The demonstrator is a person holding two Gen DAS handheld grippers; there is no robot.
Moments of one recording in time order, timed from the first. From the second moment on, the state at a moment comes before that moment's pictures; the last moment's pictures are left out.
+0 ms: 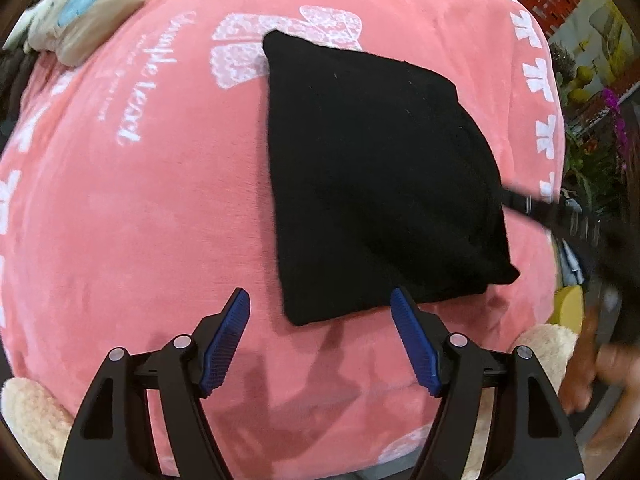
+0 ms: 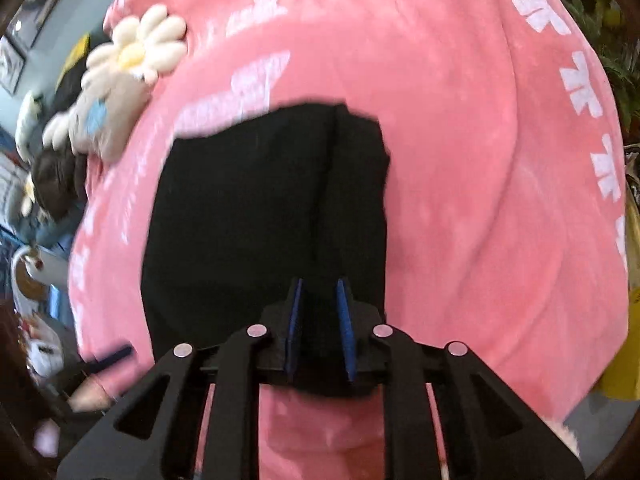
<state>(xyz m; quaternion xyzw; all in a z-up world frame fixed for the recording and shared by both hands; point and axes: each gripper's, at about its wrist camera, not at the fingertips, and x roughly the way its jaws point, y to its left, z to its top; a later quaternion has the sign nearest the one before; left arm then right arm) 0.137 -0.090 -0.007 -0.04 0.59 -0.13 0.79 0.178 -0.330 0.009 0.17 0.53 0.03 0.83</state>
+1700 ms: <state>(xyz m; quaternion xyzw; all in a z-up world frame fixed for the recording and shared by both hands) 0.219 -0.088 -0.049 -0.20 0.62 -0.17 0.74 0.141 -0.351 -0.056 0.27 0.56 0.03 0.78</state>
